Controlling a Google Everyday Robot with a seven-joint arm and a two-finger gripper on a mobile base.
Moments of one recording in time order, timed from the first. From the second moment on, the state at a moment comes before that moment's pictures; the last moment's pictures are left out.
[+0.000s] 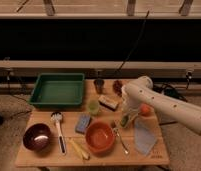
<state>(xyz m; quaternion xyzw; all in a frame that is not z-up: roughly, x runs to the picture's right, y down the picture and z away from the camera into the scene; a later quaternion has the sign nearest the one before) 0.159 0.171 0.819 -0.30 -0.19 -0.38 0.85</state>
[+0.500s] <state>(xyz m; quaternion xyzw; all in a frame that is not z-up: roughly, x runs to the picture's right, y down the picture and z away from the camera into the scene) 0.141 0.131 0.786 -0.26 -0.20 -0.41 0.85</state>
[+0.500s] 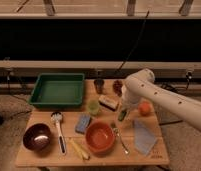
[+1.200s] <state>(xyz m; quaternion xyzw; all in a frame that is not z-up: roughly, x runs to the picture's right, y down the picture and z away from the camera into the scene) 0.147 0.112 0.793 -0.26 -0.18 -0.40 0.86</state>
